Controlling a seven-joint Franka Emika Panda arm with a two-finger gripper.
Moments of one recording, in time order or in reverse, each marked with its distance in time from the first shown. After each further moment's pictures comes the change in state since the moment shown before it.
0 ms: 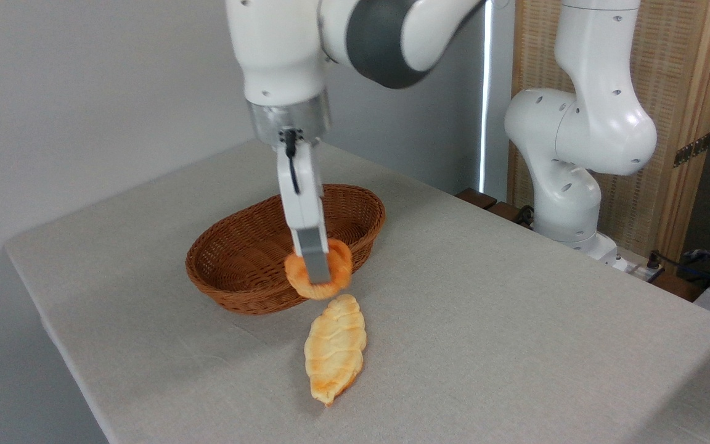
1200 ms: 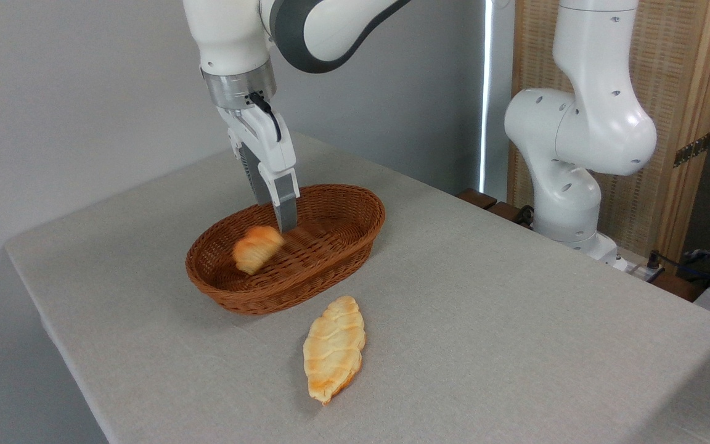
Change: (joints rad) arm -0.002 0.030 -0.266 0.031 -0.100 0.000 -0.653
